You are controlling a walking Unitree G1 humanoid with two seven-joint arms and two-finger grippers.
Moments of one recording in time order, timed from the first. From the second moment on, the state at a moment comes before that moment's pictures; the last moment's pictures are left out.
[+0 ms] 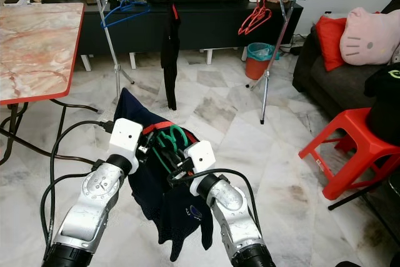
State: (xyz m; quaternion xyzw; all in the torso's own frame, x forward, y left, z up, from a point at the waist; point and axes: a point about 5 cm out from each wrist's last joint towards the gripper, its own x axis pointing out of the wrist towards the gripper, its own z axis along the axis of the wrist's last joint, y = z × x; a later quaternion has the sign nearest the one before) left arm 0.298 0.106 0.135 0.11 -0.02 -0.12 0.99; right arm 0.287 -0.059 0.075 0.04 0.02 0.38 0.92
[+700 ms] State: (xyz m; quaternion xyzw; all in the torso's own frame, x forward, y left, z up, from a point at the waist) left arm 0.300 0.104 0.137 0.09 -0.03 -0.09 0.99; right arm 0.286 -0.052 0.077 0.04 0.02 0.39 0.92
